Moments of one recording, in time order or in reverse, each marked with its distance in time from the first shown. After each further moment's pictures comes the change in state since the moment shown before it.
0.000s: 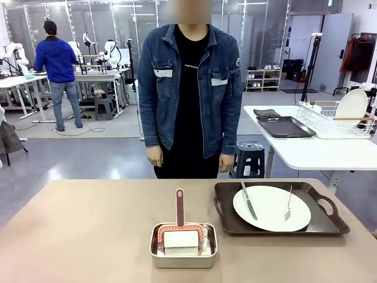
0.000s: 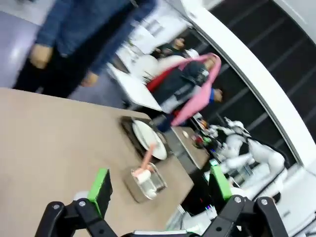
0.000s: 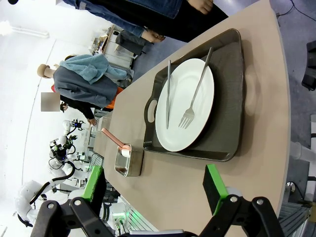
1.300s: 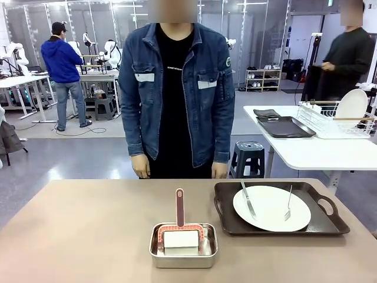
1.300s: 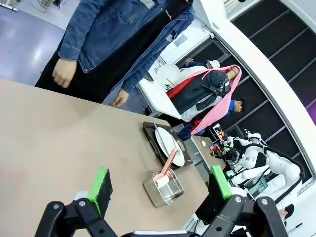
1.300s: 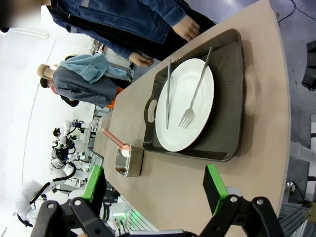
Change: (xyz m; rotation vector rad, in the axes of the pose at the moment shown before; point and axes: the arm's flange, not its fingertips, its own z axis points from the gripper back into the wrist) left arm -0.003 0.011 0.005 0.086 -0.033 -0.001; right arm 0.000 0.000 0.000 0.000 0.000 0.000
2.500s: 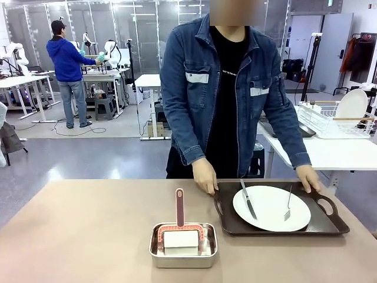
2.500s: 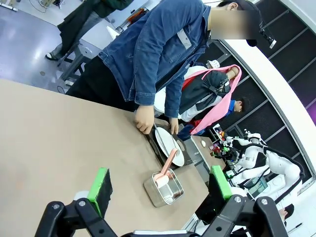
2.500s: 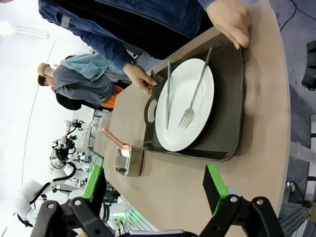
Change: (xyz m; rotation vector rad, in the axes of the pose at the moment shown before) left arm 0.000 0.000 0.000 -0.001 0.000 0.000; right arm 0.000 0.000 0.000 0.000 0.000 0.000
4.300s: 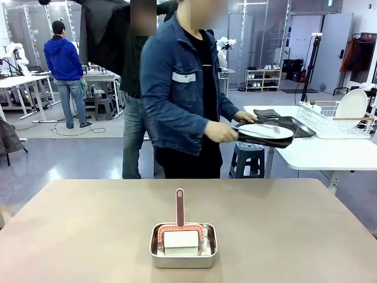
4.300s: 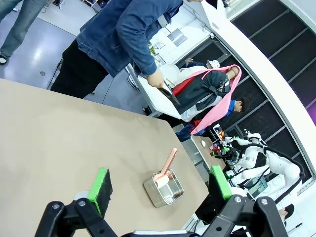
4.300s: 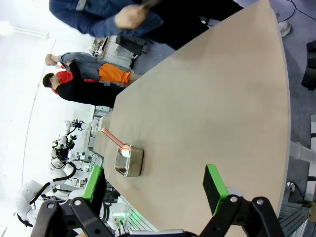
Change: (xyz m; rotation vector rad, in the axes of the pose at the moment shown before) left arm 0.000 0.000 0.000 0.000 0.000 0.000; right arm 0.000 0.000 0.000 0.000 0.000 0.000
